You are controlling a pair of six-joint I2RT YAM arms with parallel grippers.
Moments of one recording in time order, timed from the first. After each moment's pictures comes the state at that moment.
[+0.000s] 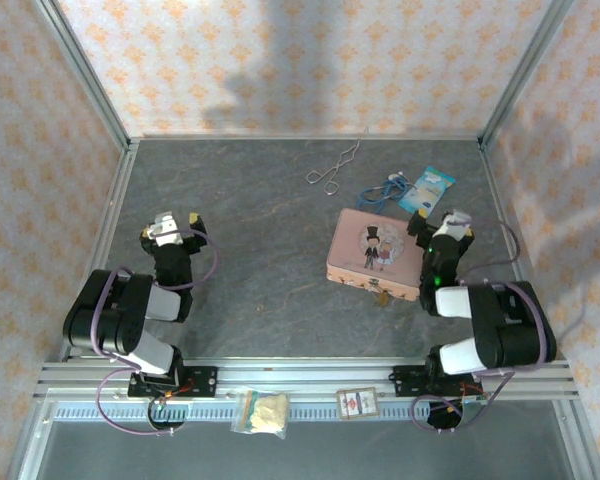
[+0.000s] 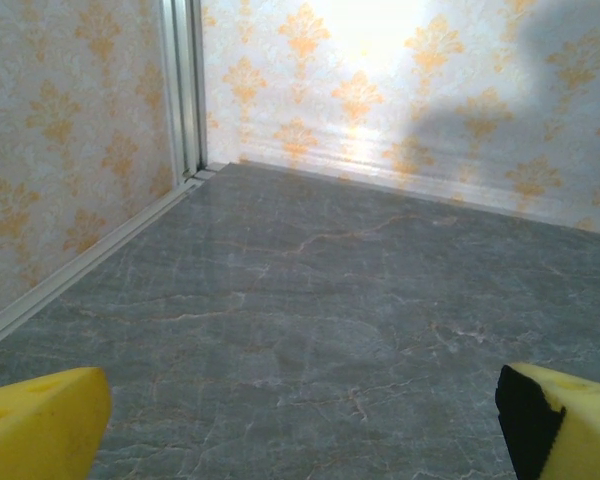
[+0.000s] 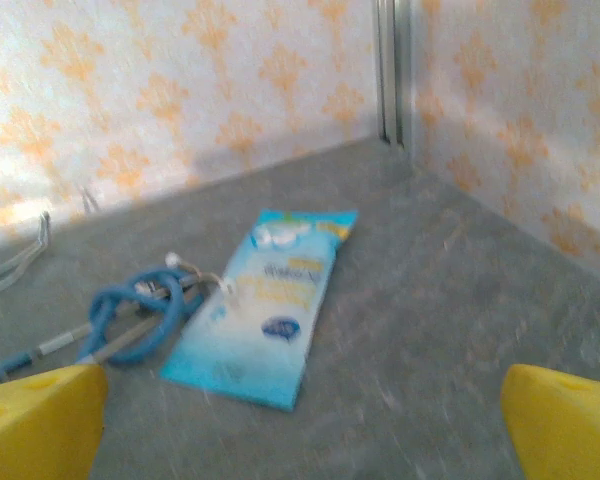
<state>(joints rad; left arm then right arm) -0.03 1.49 0.21 1.18 -0.40 -0.12 0.07 1.38 0.29 0.94 0.39 0.22</state>
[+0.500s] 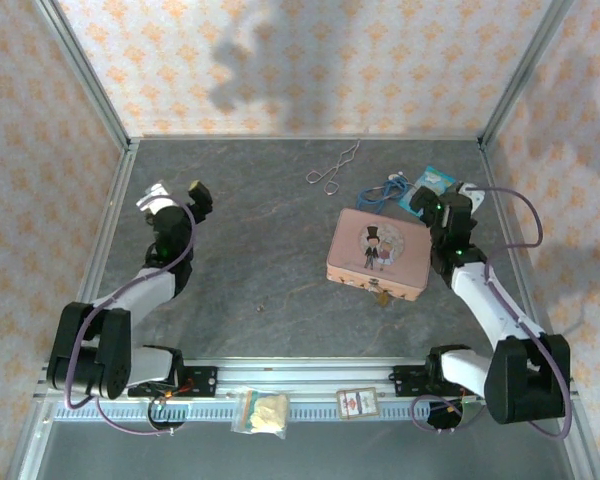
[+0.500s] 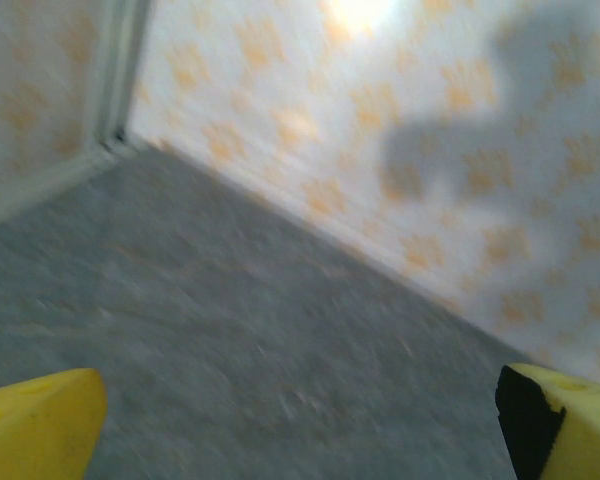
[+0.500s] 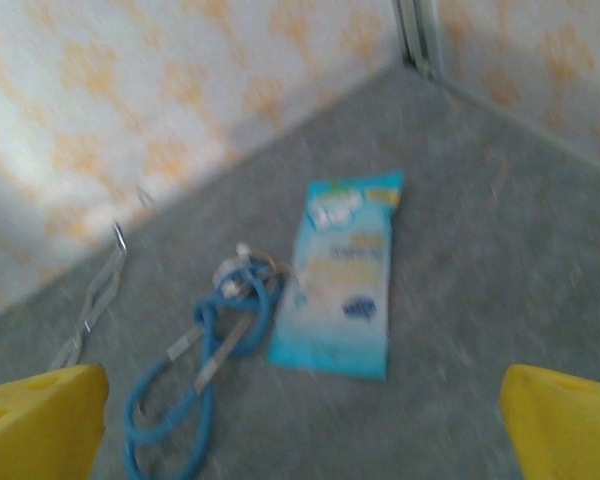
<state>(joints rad) -0.11 1.29 0.52 0.56 -0.35 -0.52 0.08 1.12 0.68 -0.05 0.29 0.56</state>
